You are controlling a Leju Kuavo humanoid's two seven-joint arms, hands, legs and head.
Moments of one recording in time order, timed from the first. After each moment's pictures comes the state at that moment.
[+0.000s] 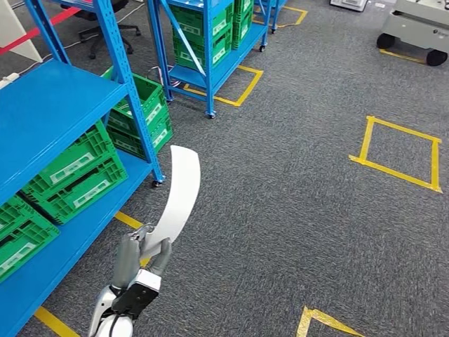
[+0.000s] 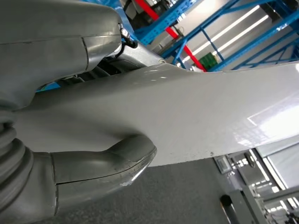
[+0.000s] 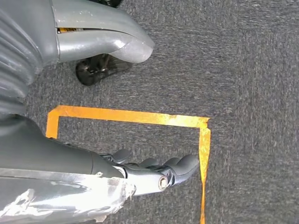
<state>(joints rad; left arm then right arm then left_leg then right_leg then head) 0.13 -0.11 -0.37 -1.50 -0.55 0.45 -0.56 0.02 0.26 -1.33 -0.55 0.87 0.18 -0.60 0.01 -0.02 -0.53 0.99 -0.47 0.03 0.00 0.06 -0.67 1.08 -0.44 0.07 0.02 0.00</state>
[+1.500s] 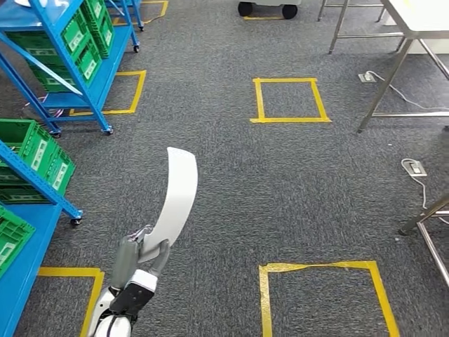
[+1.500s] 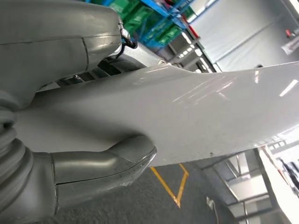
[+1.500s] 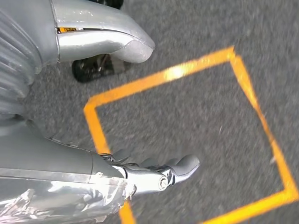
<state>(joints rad) 0.15 -0.10 -0.35 -1.51 -0.52 0.42 -0.58 -0.01 0.25 -1.38 -0.51 0.96 0.17 -0.62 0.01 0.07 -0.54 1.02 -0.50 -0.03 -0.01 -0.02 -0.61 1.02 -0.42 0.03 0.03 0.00</state>
